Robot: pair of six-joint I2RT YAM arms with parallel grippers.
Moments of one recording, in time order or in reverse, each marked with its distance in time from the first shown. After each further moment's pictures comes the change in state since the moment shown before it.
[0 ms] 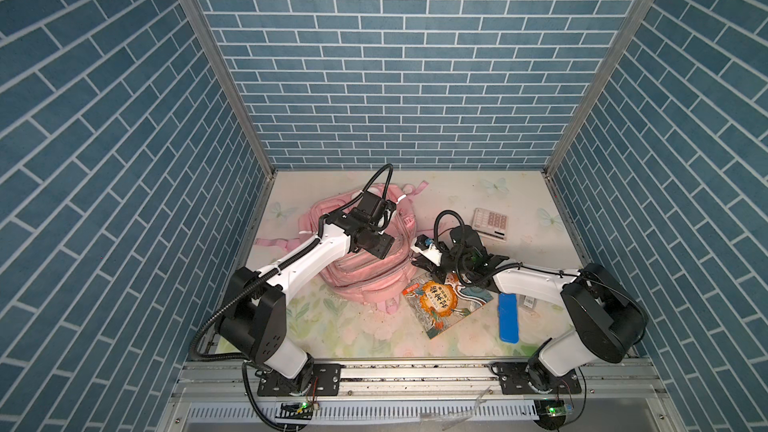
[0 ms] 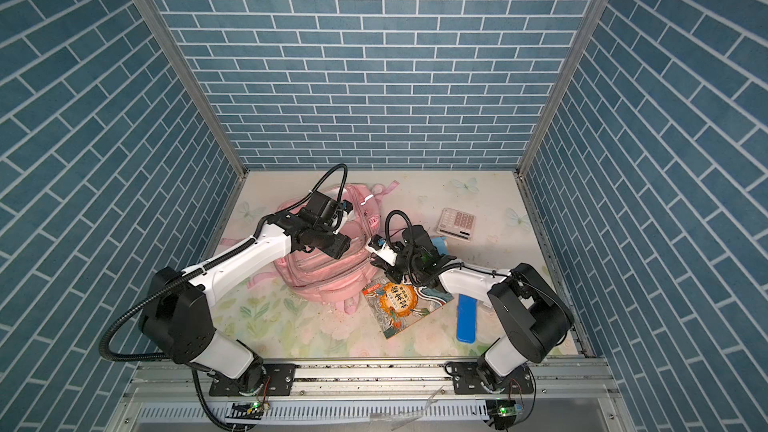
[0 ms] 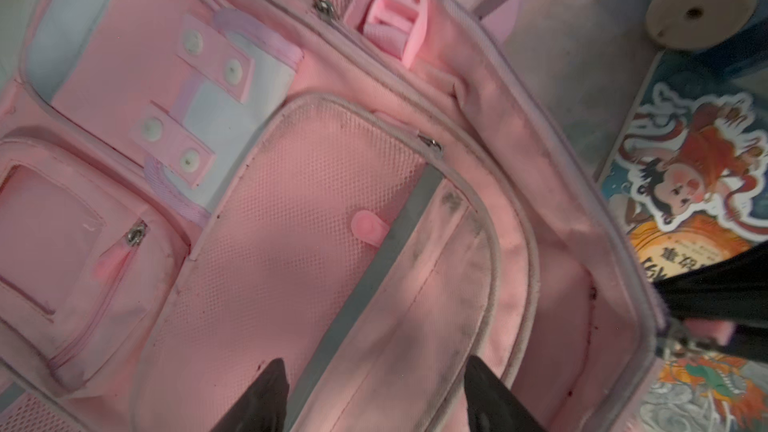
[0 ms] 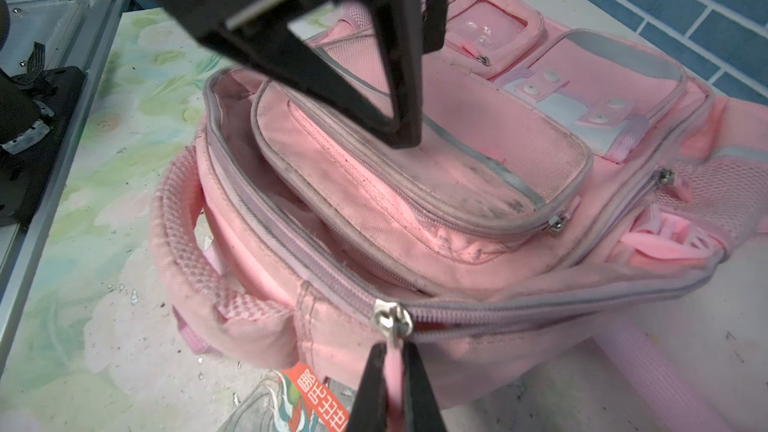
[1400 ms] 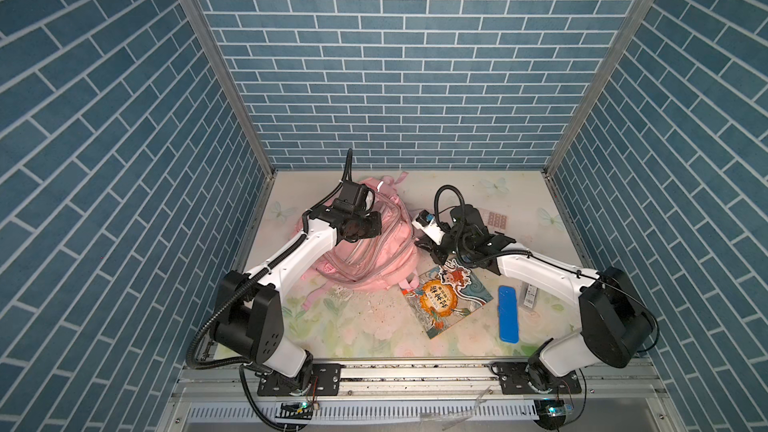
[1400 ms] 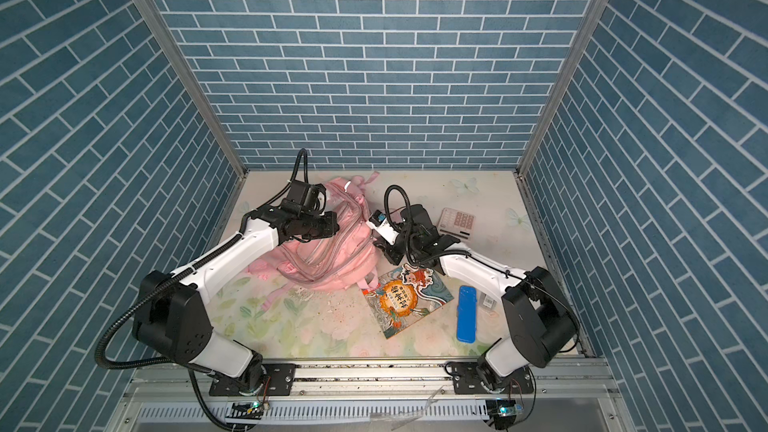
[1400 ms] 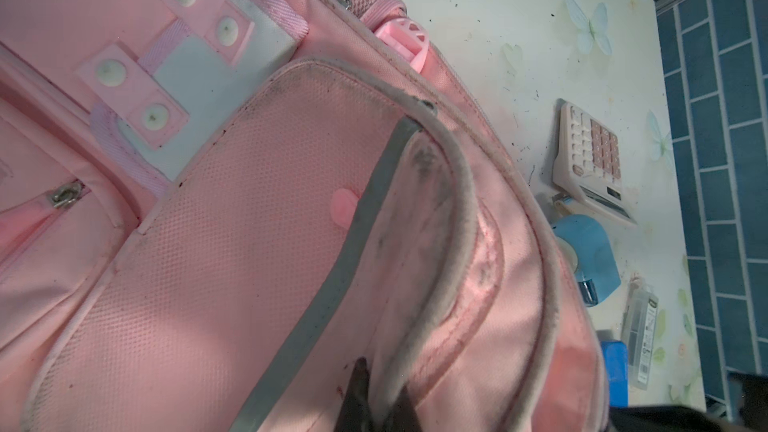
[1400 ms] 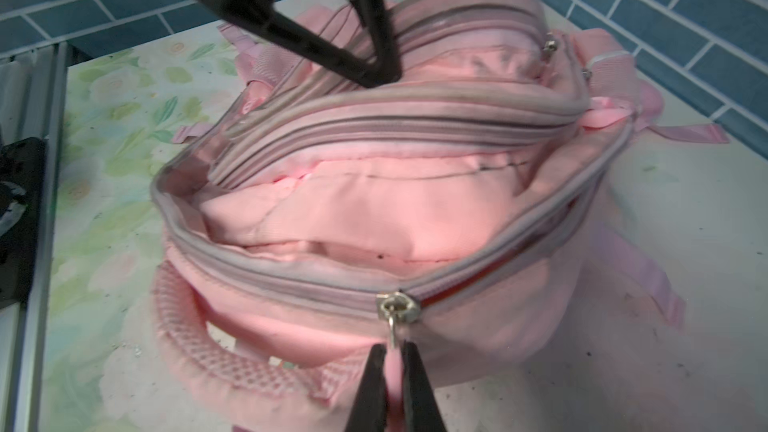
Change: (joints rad) left arm 0.174 -0.037 0.034 0.126 0.220 -0.565; right arm 0.029 -0.044 0.237 -0.344 0.124 0.101
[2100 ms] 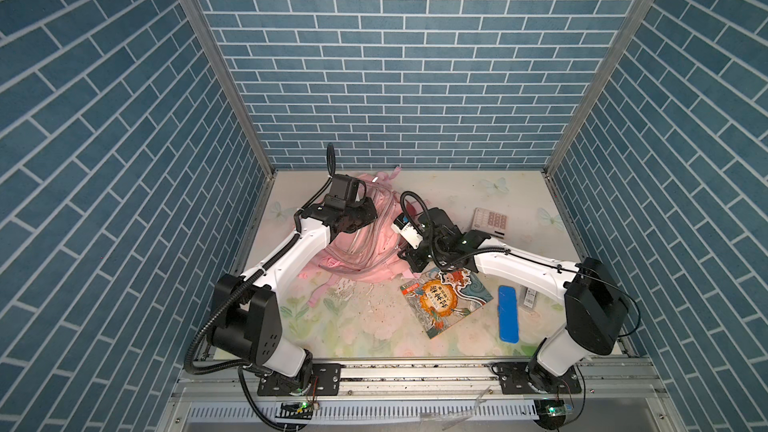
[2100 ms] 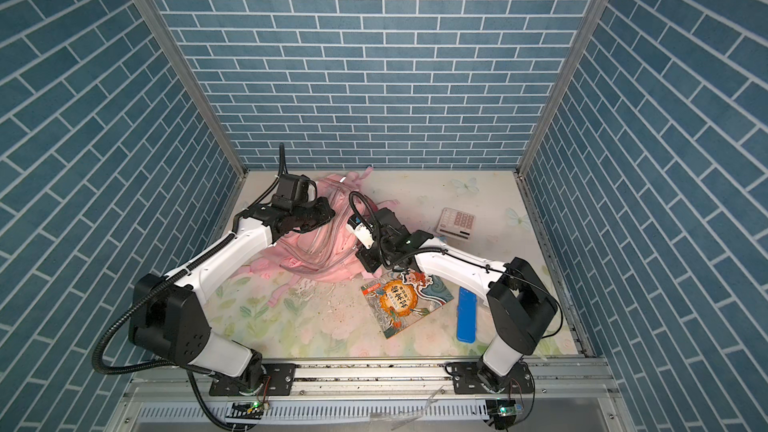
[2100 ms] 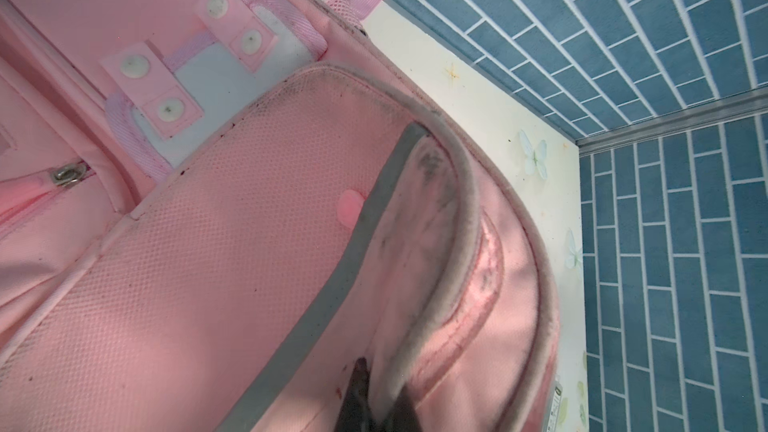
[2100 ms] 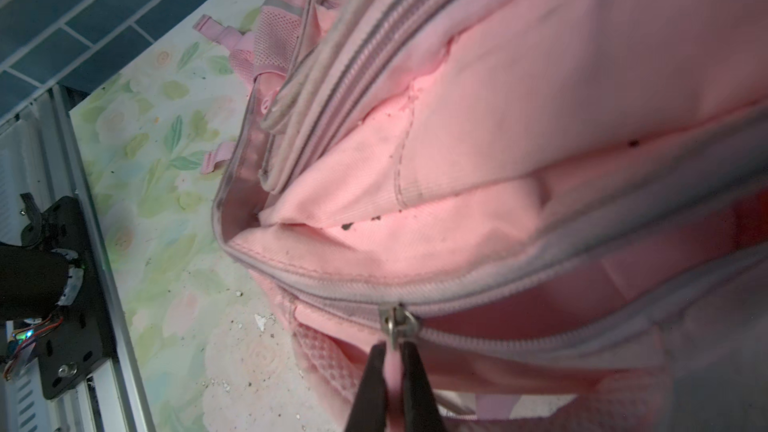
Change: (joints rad) left arm 0.057 -0.028 0.000 0.128 0.025 -0.233; right arm 0.113 0.123 0.201 -0.201 0.161 0.287
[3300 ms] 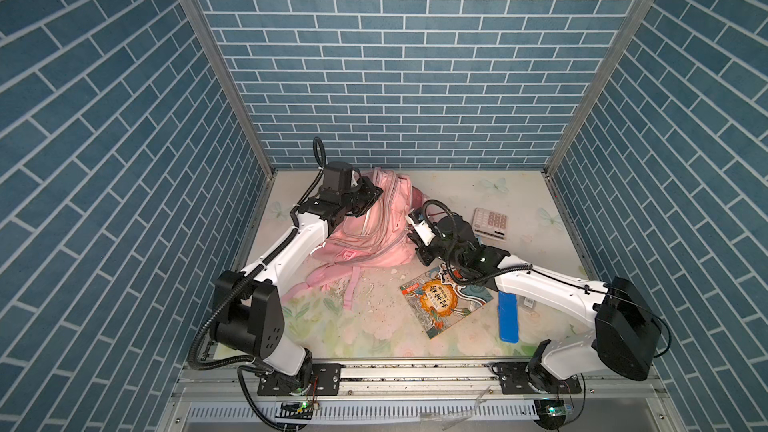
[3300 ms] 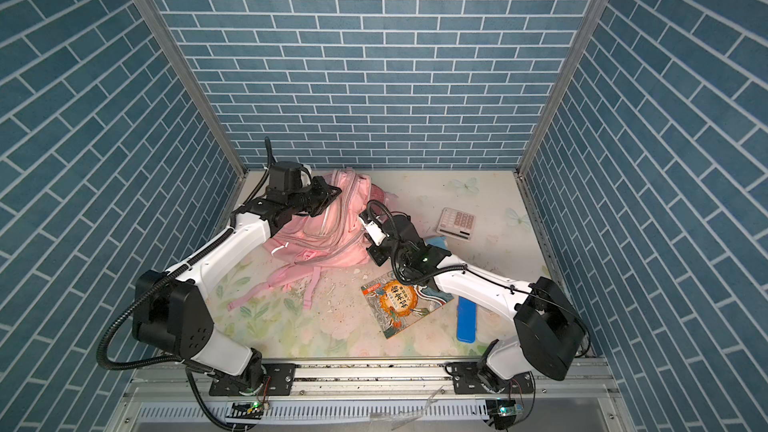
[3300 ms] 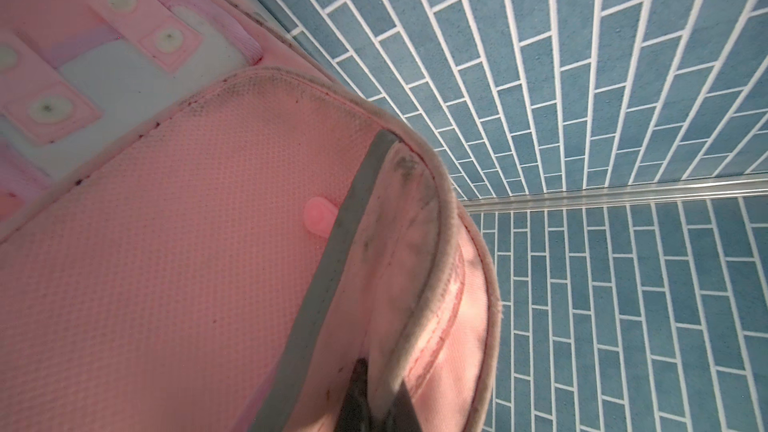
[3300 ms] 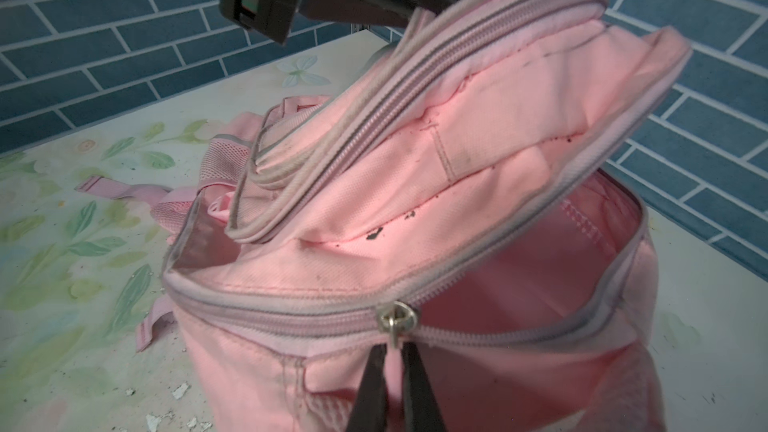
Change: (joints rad) left arm 0.040 0.058 0.081 0.222 0.127 -0.303; right arm 0.039 -0.185 -0.200 0.358 0.219 -0.111
